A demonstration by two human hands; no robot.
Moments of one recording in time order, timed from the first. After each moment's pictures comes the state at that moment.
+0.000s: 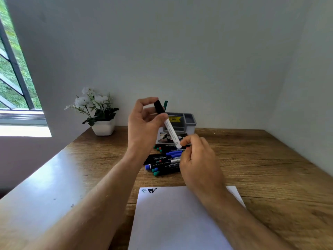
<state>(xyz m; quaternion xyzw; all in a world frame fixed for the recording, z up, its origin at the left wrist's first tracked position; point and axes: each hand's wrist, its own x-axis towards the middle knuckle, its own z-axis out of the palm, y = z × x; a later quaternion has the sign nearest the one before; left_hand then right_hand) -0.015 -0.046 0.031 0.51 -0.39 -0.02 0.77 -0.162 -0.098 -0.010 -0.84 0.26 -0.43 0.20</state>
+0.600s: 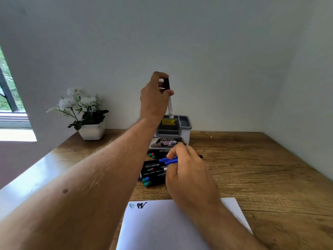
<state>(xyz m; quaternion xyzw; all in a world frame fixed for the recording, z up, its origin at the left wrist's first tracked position) 0.036 -0.155 0.079 0.63 -0.41 0.13 0.65 -0.154 -0.101 -0.015 -0.89 0.25 -0.34 0.17</state>
